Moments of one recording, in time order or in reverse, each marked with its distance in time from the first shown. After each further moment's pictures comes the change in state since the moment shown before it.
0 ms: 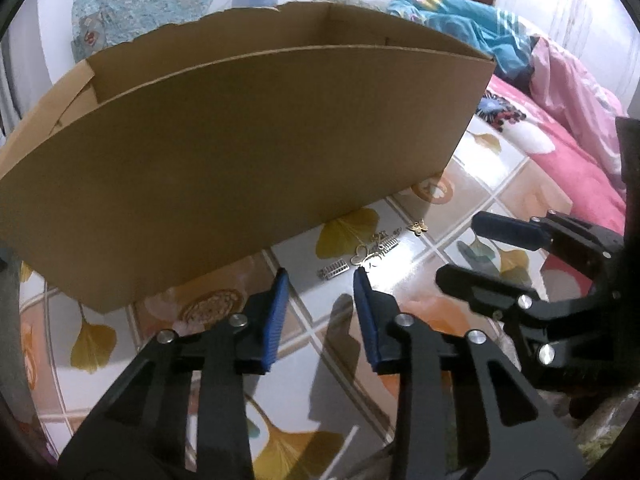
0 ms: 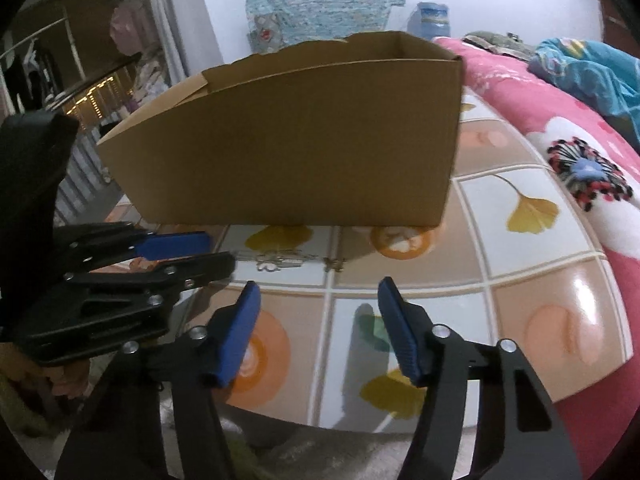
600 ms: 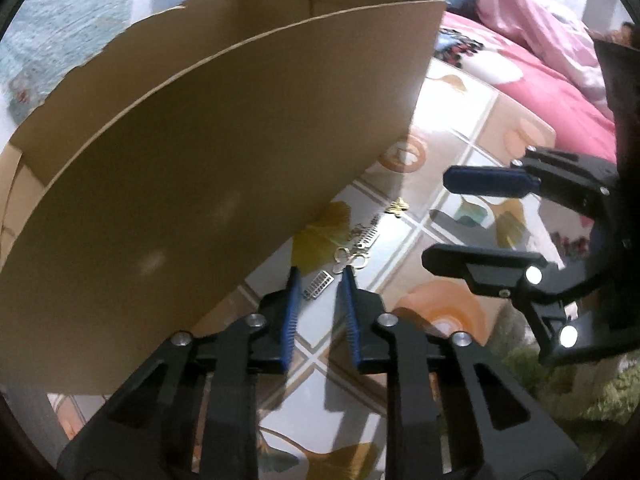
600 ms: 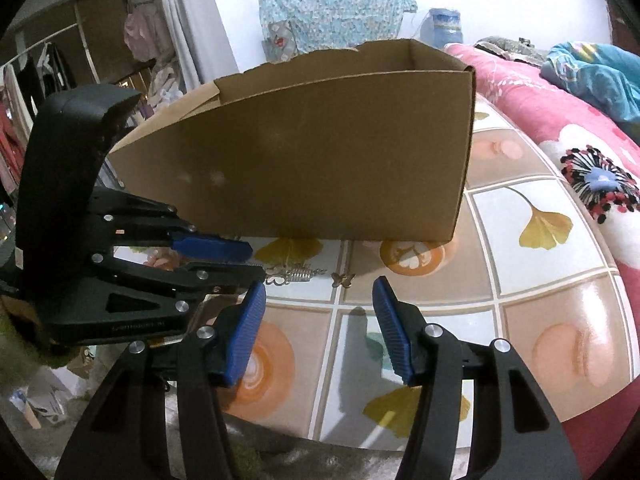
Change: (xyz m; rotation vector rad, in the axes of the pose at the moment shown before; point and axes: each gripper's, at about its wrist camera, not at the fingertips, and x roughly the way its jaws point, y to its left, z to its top) left arm 0.018 -0.015 0.027 0.285 0.144 -0.095; right arm -0.004 -0.002 0.000 -0.002 -0.034 0.051
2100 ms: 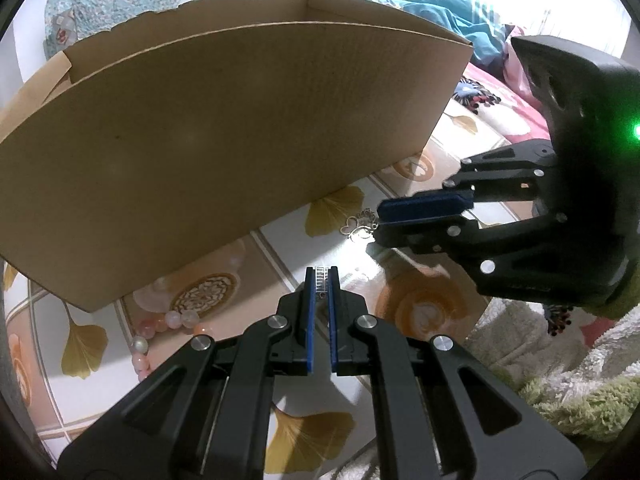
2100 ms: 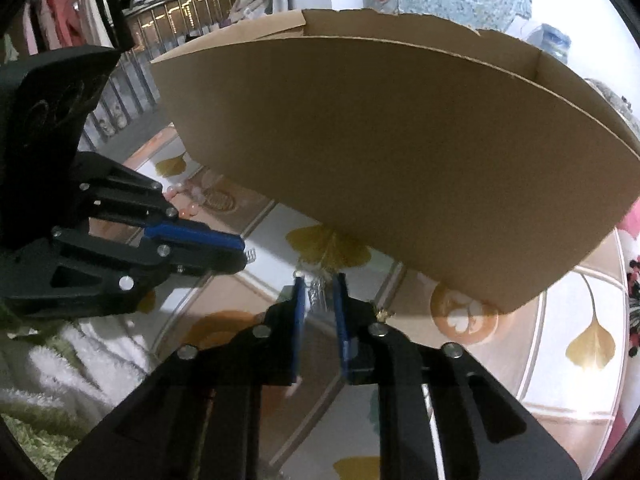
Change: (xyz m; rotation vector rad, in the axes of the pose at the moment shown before) left arm -0.017 0.013 -0.038 -0.250 -0.120 -0.027; right arm 0.041 0.019 0.023 -0.356 0.210 0.144
